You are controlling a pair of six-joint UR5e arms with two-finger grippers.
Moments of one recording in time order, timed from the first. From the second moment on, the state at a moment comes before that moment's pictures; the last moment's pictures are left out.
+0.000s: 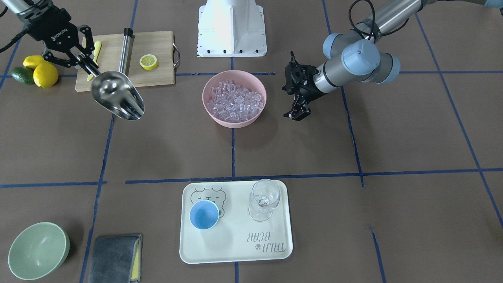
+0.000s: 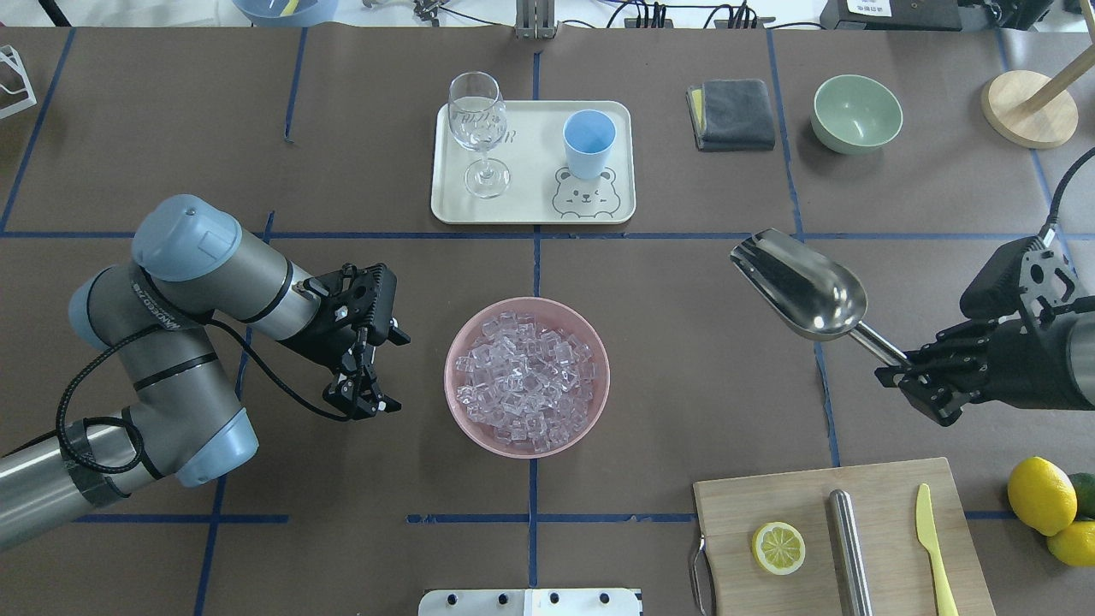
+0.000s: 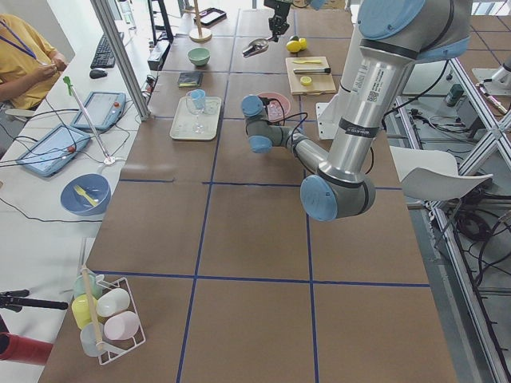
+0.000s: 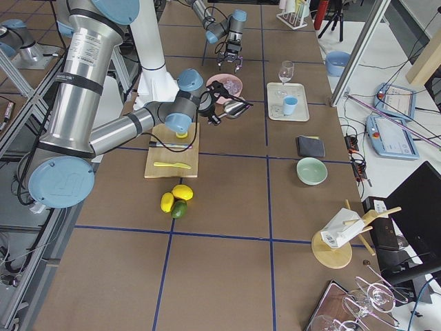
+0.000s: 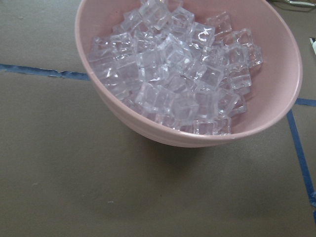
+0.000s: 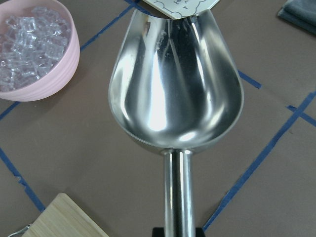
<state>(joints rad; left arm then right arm) -0.61 -1.96 -1.60 -2.32 -2.31 0.16 0.67 -1.86 2.27 -0.89 1.97 0.49</state>
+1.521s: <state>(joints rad) -0.59 -1.96 -1.54 -2.44 -2.30 0.16 0.36 -1.03 2.32 -2.10 1.73 0.45</state>
